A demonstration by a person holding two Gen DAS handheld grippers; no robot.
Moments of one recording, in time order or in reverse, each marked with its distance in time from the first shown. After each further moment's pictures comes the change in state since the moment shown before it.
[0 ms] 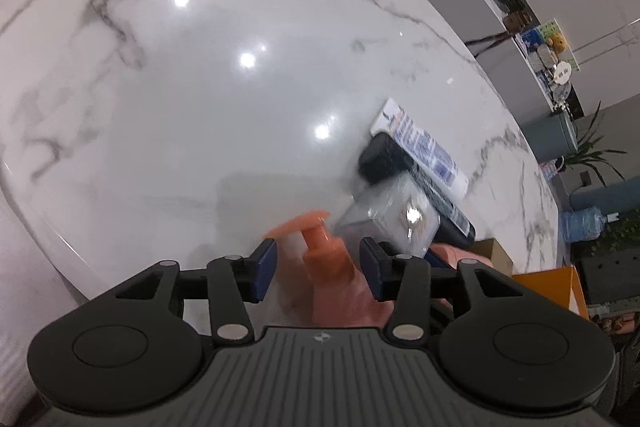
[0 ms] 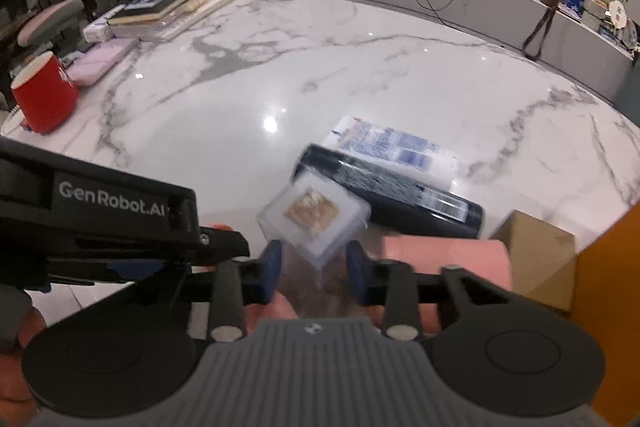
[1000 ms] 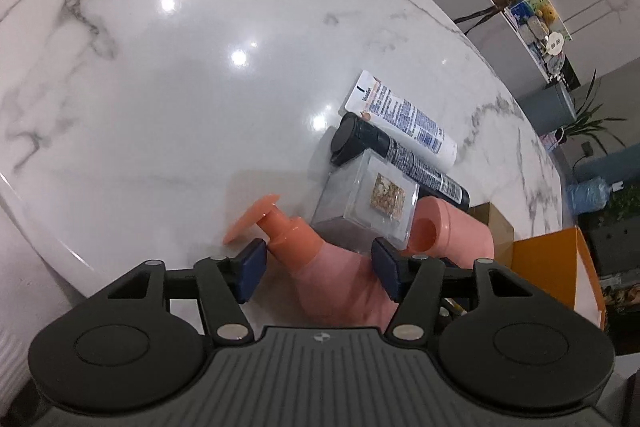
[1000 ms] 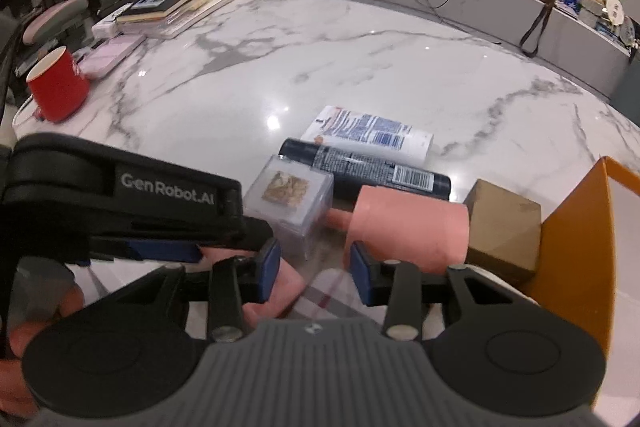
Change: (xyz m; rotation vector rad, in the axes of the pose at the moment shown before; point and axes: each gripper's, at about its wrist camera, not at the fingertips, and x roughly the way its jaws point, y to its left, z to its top) left arm 0.002 -0.016 -0.016 0.077 0.011 0.016; right arm -0.030 -0.010 -0.016 0.009 -0.001 0.016
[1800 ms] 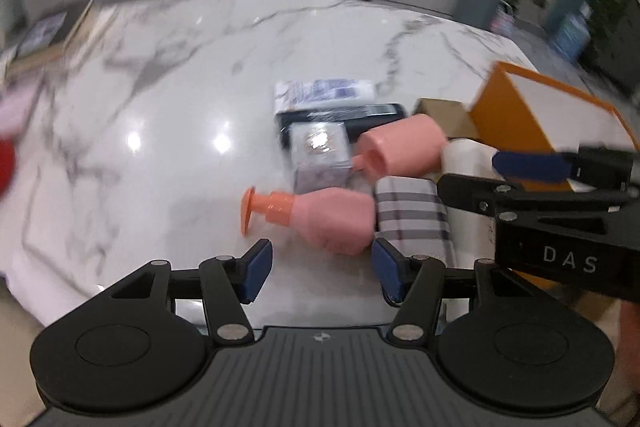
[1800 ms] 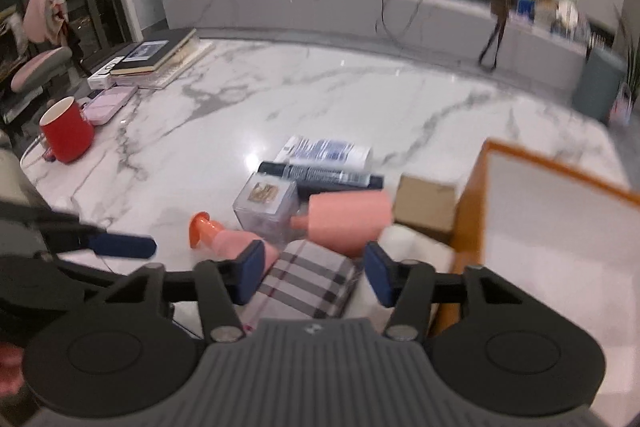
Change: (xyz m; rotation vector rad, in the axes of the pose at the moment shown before) left arm -0.057 -0.047 -0.066 0.599 -0.089 0.119; right arm -0.082 -0.016 -0.027 0.103 -0.105 -0.043
